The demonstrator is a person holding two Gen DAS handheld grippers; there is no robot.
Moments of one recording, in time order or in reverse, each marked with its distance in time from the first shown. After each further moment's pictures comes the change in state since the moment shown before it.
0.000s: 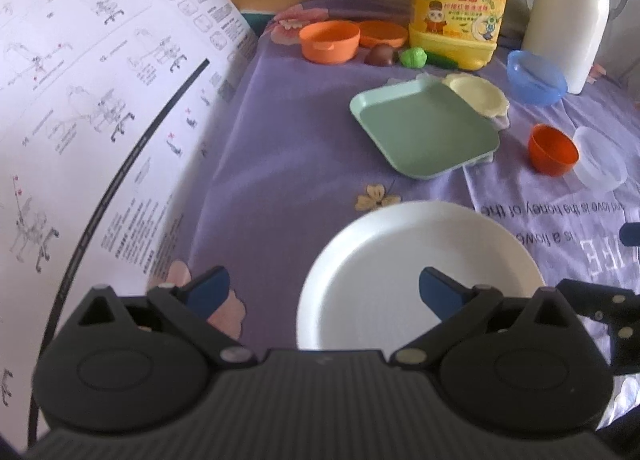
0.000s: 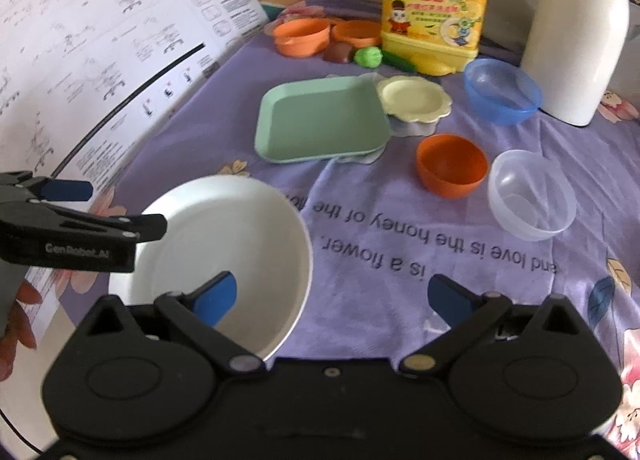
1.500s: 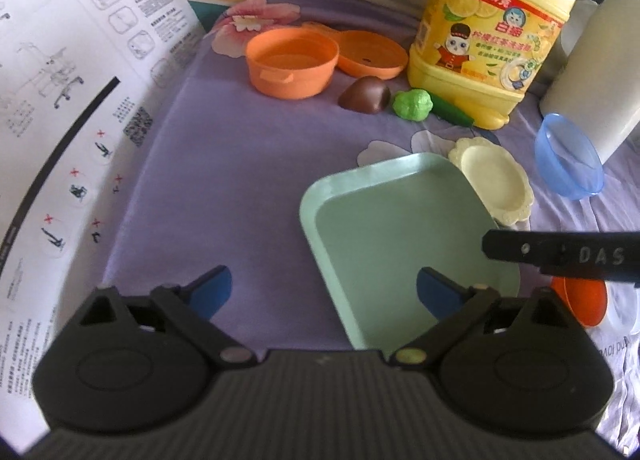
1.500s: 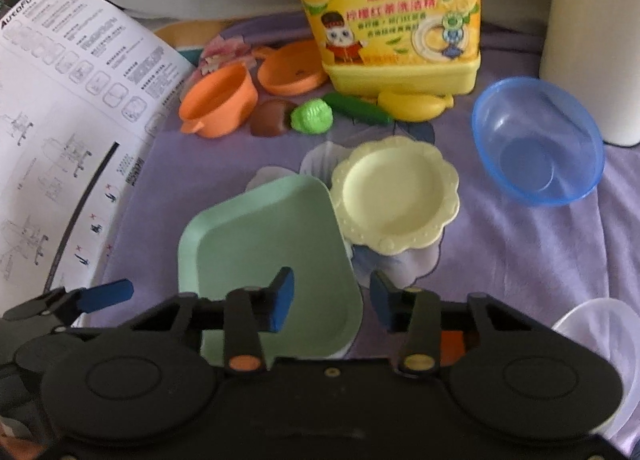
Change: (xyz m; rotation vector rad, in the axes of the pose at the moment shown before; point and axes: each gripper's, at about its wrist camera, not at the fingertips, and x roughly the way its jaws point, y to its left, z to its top) left arm 0.125 -0.017 0.116 -0.091 0.076 -0.143; right arm 0.129 -0.064 0.143 0.258 0.077 0.076
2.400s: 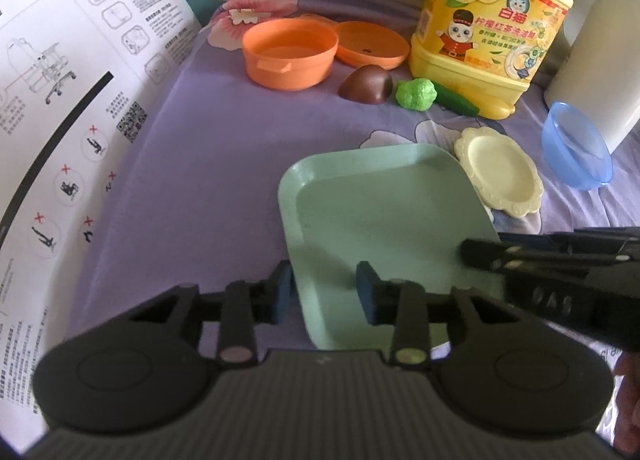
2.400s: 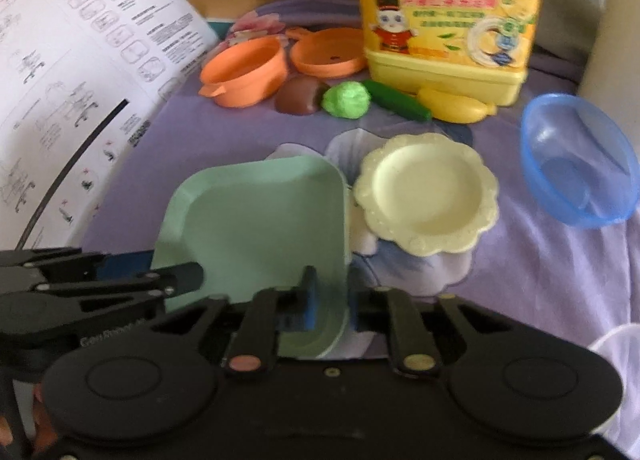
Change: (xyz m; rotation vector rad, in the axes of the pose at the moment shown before) left arm 0.012 -0.002 -0.005 0.013 -0.002 0.018; right arm 0.023 0.024 -0.010 -0.174 -0.037 -0.011
